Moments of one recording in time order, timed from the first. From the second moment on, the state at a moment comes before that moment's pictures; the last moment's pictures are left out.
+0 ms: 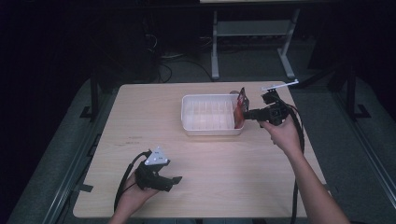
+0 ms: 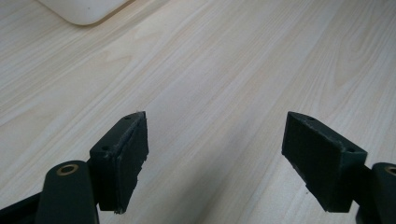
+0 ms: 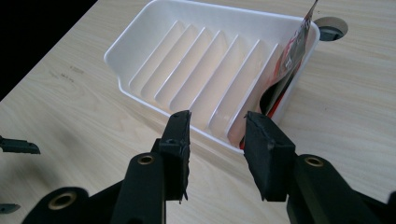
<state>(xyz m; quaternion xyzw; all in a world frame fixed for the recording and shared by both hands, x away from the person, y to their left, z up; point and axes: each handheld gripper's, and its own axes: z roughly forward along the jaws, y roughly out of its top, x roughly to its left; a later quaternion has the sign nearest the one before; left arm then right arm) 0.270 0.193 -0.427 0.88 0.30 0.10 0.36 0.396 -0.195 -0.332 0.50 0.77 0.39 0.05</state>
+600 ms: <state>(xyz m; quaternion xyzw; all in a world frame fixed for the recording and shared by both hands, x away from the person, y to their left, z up) 0.270 0.191 -0.427 0.88 0.29 0.09 0.36 0.372 -0.217 -0.337 0.50 0.76 0.41 0.05</state>
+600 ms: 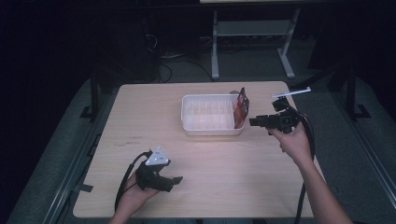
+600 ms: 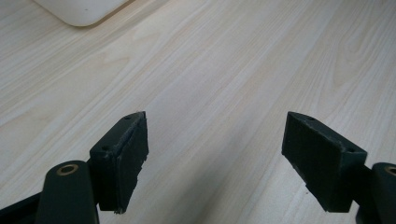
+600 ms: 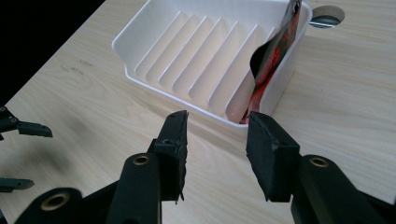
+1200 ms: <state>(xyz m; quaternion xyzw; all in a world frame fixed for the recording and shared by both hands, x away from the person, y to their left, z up) 0.270 0.192 -0.428 0.88 0.29 0.10 0.36 0.356 -0.231 -0.361 0.50 0.76 0.41 0.03</state>
